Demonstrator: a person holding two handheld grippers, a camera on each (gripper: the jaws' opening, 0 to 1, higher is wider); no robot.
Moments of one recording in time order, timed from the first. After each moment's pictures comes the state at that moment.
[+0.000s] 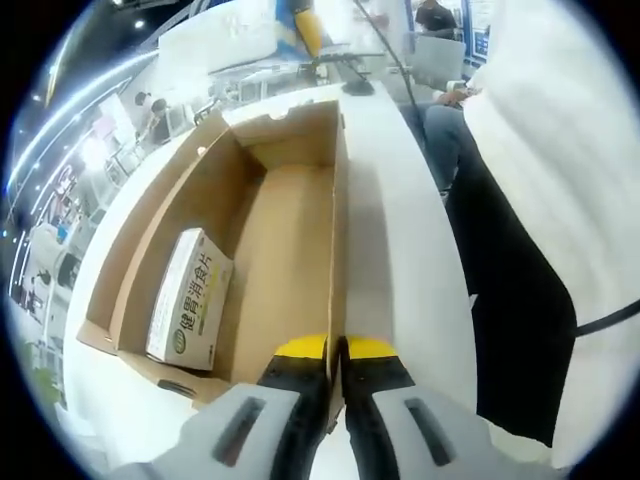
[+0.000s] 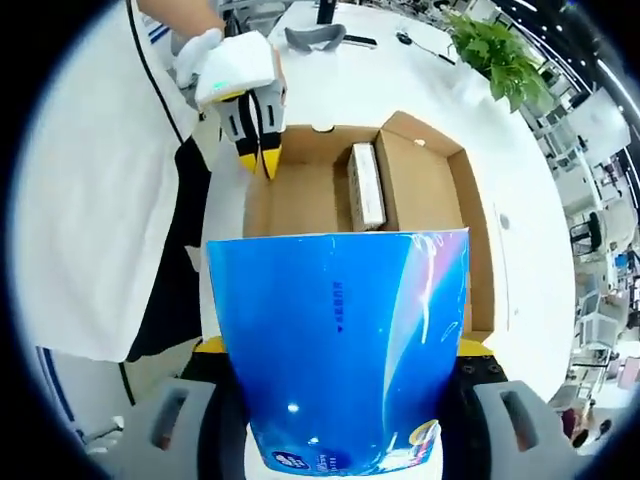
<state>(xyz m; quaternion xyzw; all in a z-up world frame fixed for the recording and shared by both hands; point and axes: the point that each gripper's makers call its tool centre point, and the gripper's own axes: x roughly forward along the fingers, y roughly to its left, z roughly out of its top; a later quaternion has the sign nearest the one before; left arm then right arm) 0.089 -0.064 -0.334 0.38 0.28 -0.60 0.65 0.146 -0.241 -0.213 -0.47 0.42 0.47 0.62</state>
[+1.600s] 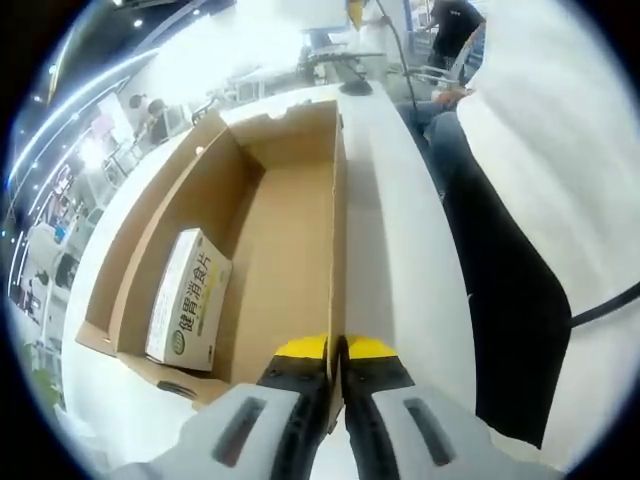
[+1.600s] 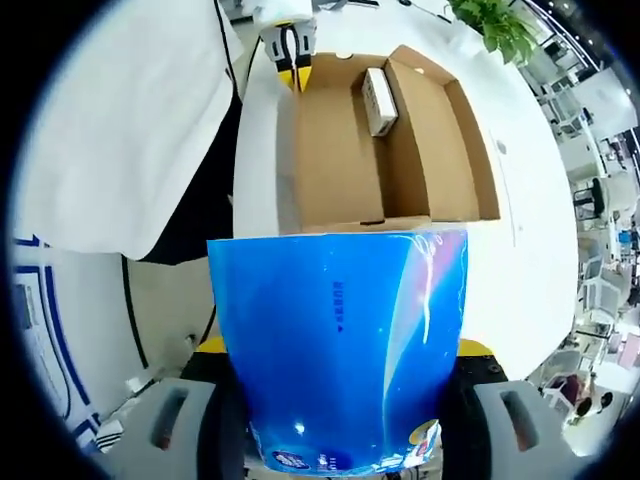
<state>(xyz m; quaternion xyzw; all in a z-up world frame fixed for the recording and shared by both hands) 0.090 -0.064 -0.334 0.37 0.28 -0.60 0.65 0.089 -0.377 -0.195 -0.49 0.48 0.44 0.58</state>
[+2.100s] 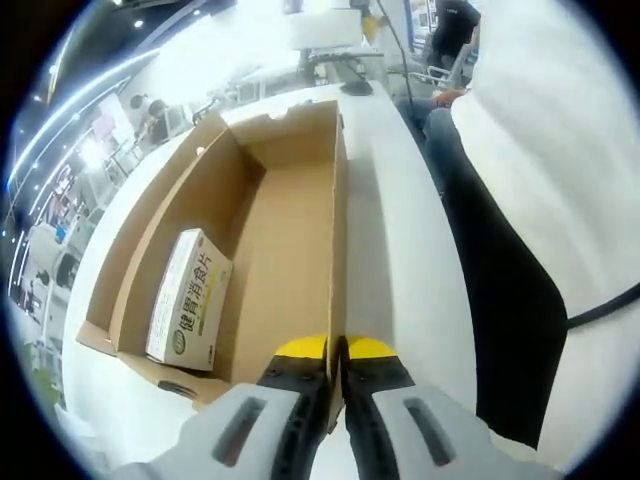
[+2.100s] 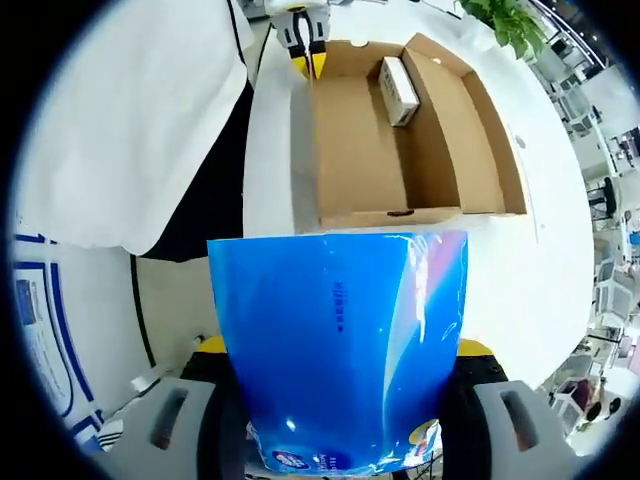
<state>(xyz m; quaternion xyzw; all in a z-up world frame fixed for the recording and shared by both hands) 0.090 -0.064 -0.334 0.37 0.28 -0.60 0.65 0.070 -0.381 -0.237 -0.47 0.50 0.46 0.56</state>
